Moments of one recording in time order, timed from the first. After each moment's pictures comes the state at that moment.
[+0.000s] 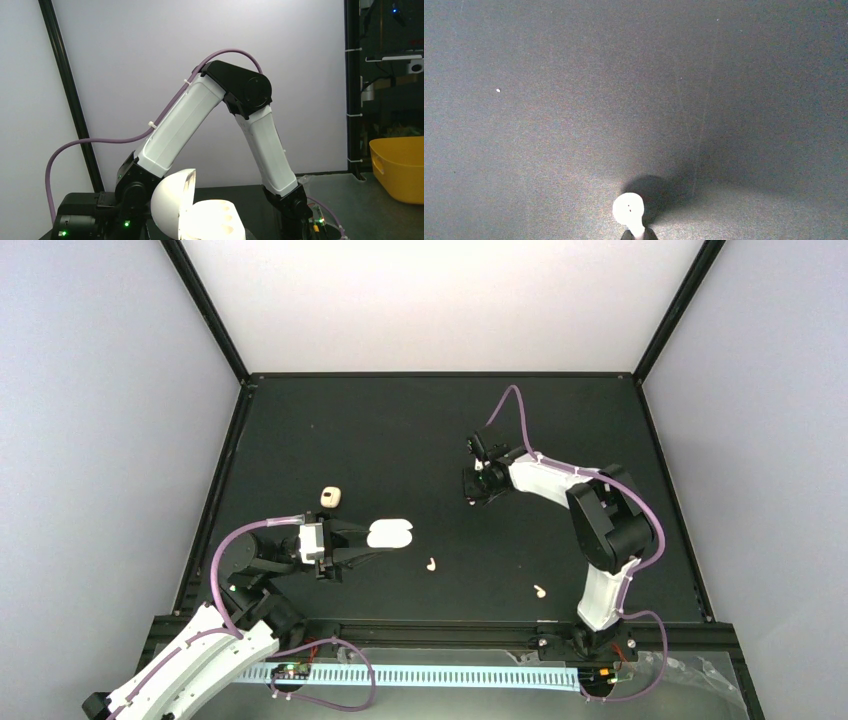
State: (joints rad) left arm -0.69 0.38 0.47 0.26 0.73 -0.08; right arm 0.54 1.84 1.15 -0.43 -0.04 0.47
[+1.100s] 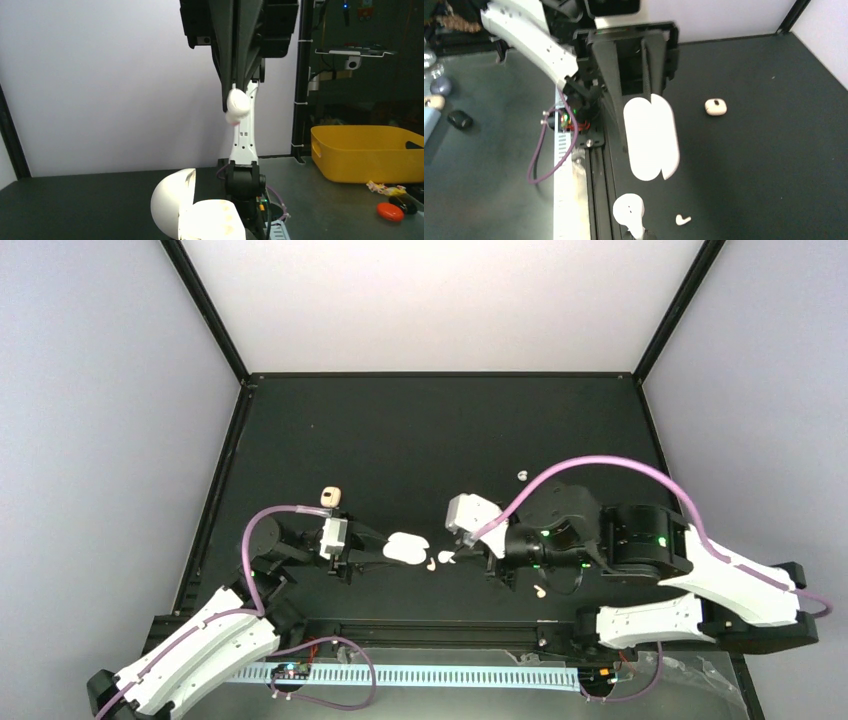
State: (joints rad) left arm -0.69 0.52 0.44 0.36 0.91 -0.17; right arm 1.34 1.04 1.52 -1.00 0.00 0.00
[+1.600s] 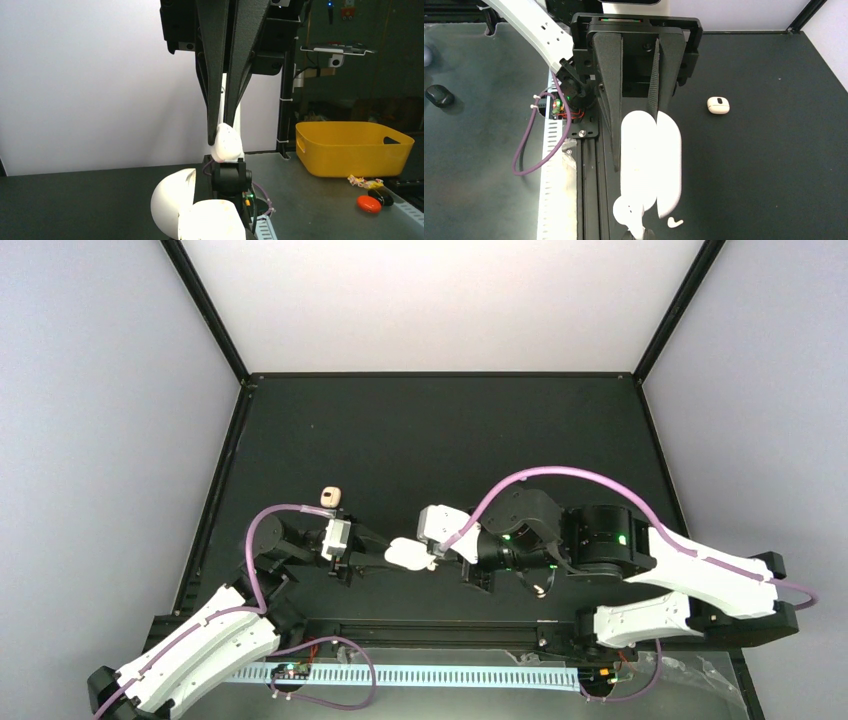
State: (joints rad) left arm -0.70 0.55 0.44 0.37 0.96 -0.20; right arm 1.40 1.14 1.53 -0.99 0.03 -0.08
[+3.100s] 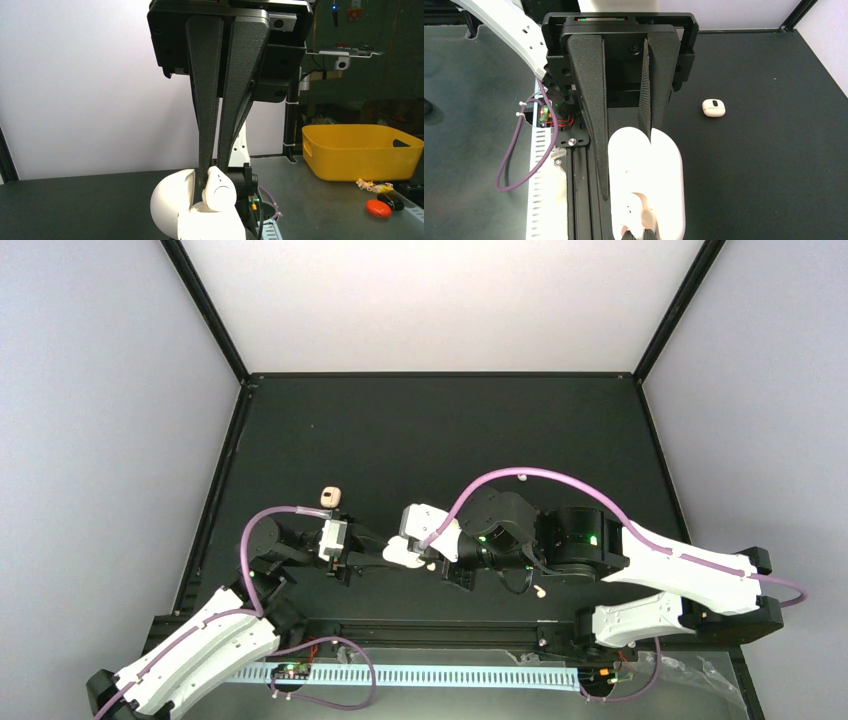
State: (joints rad) left arm -0.70 0.53 0.44 0.37 0.94 -0.19; right arm 1.41 1.21 1.51 -0.90 0.07 -0.07
